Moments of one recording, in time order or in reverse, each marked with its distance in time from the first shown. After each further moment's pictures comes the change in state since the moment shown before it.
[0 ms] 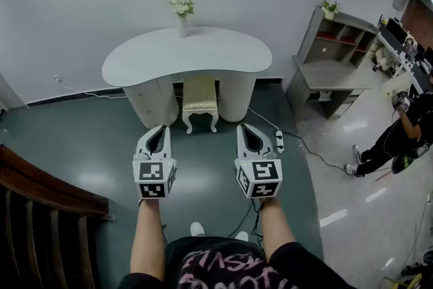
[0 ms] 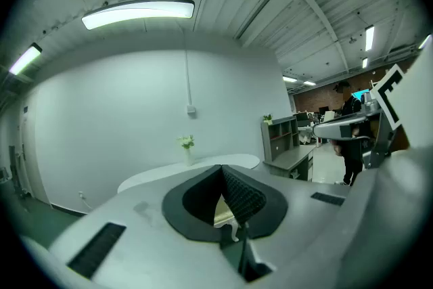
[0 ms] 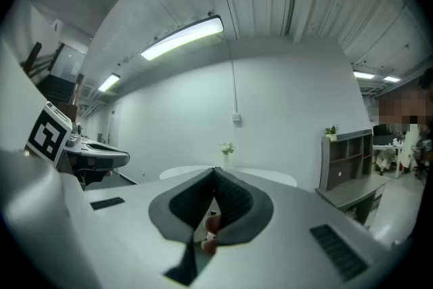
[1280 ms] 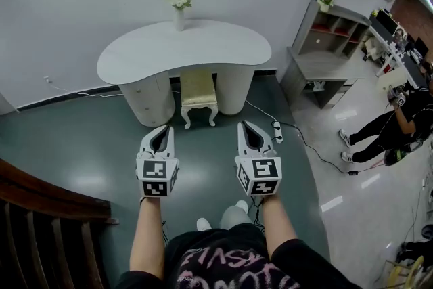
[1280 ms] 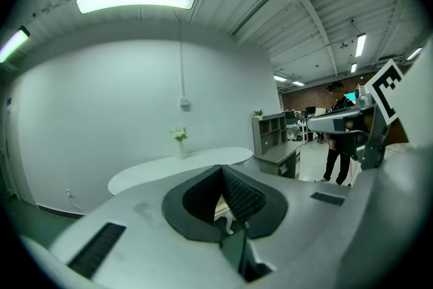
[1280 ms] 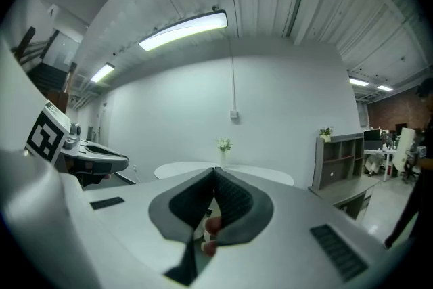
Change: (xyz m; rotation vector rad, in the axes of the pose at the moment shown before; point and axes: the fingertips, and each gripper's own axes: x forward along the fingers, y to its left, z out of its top) left arm 0.005 0.040 -0.037 0.001 0.041 -0.121; right arm 0.022 0.049 -0.011 -0.027 0.030 -0.077
